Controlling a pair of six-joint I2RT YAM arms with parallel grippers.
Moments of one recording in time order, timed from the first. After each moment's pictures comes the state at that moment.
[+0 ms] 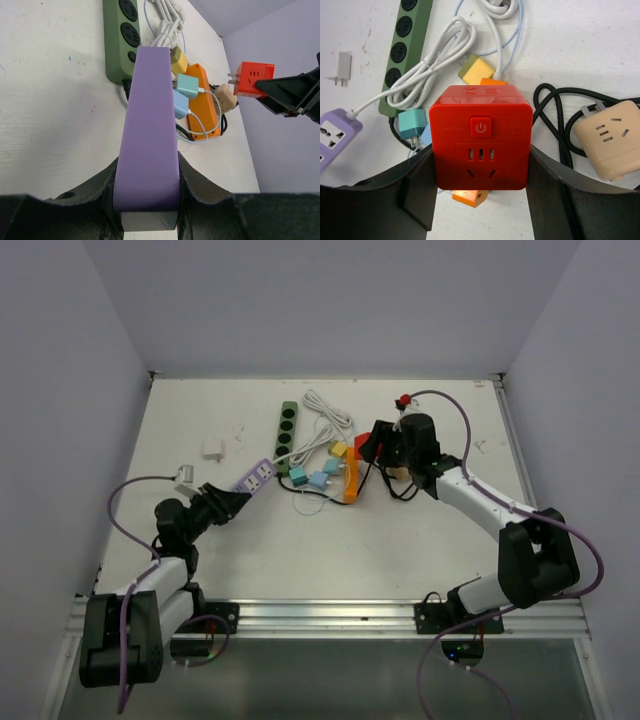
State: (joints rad) left arm 0.08 1.02 0.08 0.69 0.59 -0.79; right arm 0.40 1.45 0.94 -0.02 -0.05 0.49
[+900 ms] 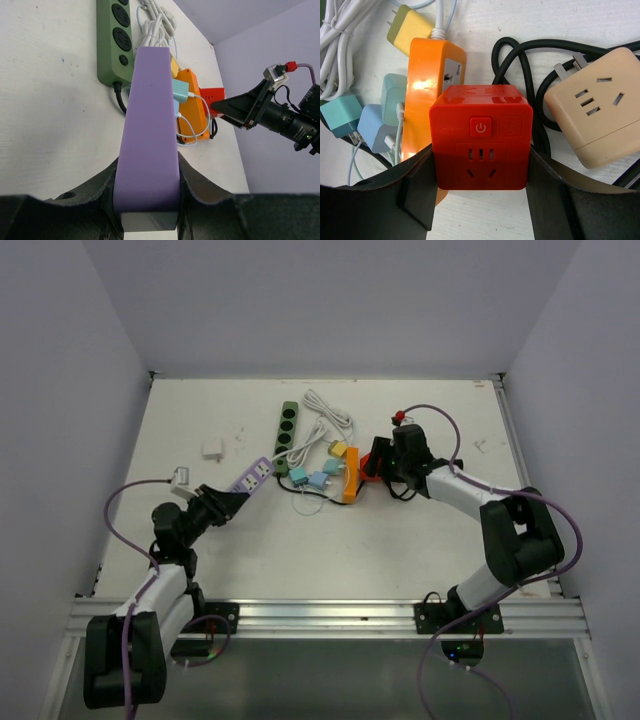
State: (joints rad) left arm 0.10 0.89 0.05 0.64 0.60 -0.86; right arm 0.39 1.58 0.89 -0.05 0.00 0.50
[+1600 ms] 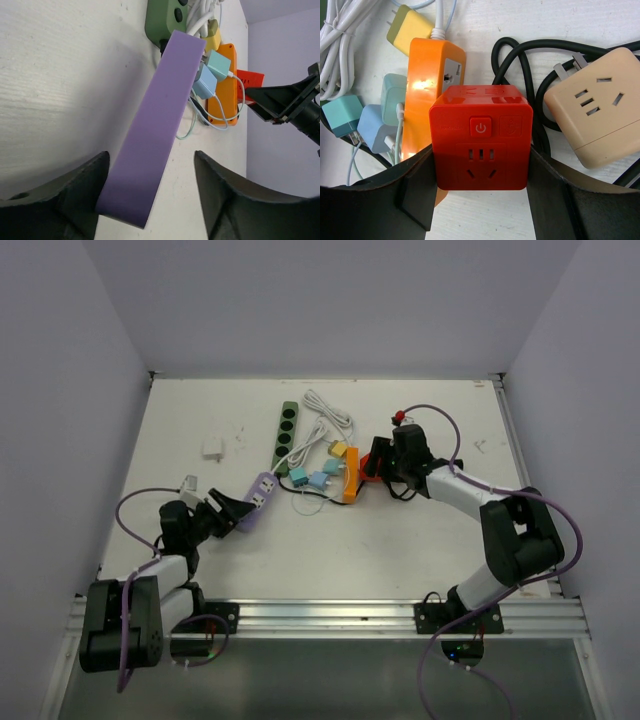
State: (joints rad) left arm 0.10 1.08 0.05 0.57 0.60 -0.85; right arm 0.39 1.58 0.89 -0.05 0.00 0.50
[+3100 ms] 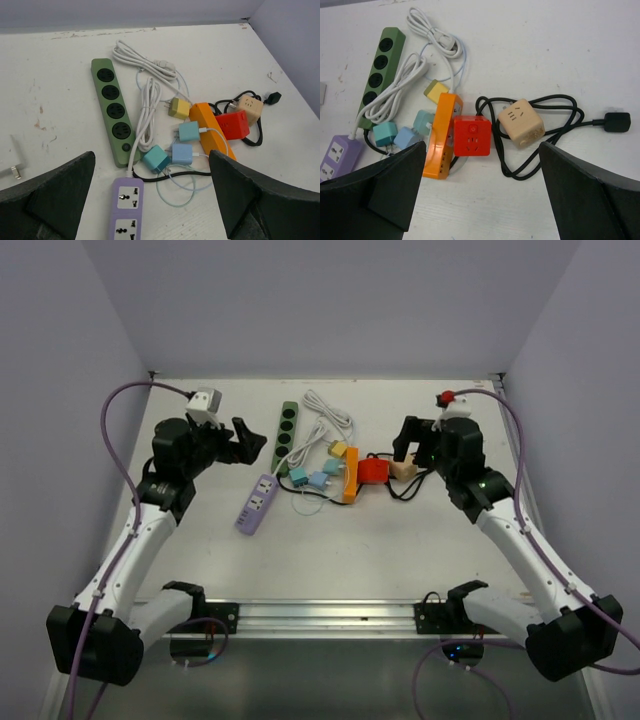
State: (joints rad) left arm -0.18 1.05 0.87 -0.10 0.32 -0.26; right arm 0.36 1.07 0.97 -0.32 0.15 0.33
